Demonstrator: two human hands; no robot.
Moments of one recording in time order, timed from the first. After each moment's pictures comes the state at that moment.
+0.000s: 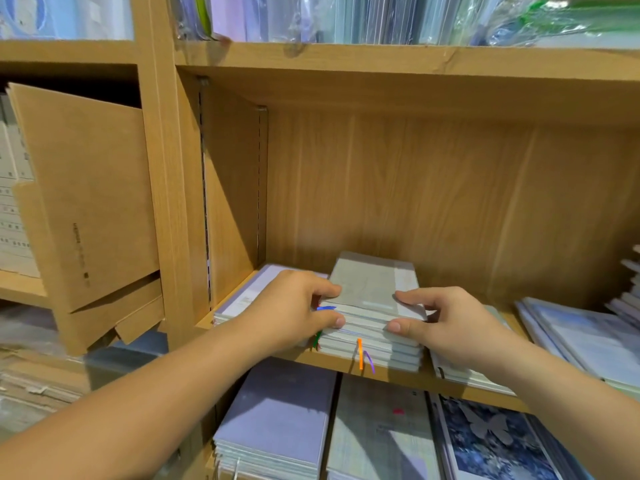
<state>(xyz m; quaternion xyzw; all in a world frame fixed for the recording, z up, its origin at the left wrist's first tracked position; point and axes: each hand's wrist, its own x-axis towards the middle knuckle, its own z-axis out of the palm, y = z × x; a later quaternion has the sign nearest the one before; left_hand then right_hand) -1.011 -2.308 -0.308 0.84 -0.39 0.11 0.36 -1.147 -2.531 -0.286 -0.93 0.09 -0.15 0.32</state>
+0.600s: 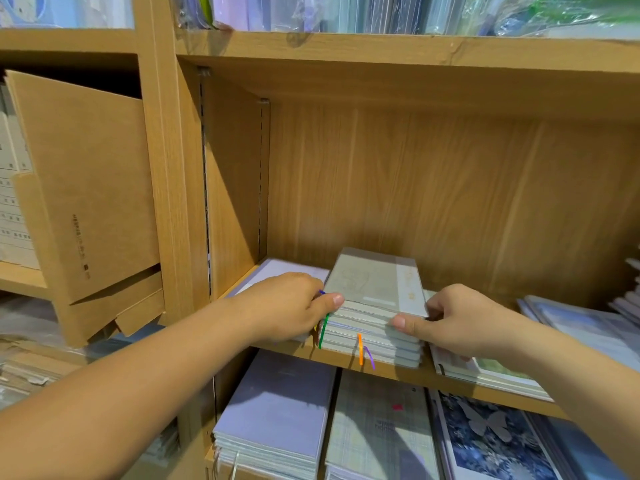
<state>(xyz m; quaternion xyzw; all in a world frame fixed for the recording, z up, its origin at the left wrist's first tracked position) -1.003 -2.302 -0.299 0.90 -0.40 0.06 0.16 -1.149 -2.536 -0.269 -0.94 0.13 -0.05 0.30</state>
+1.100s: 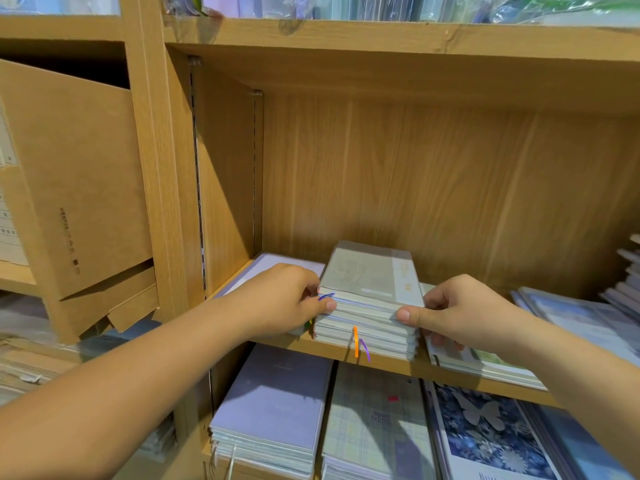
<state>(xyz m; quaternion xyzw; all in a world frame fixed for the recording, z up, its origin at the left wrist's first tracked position) -1.005 -2.300 -0.300 0.89 -0.41 0.07 0.20 -1.157 -2.540 -0.271 -0.94 0.13 -0.06 0.32</state>
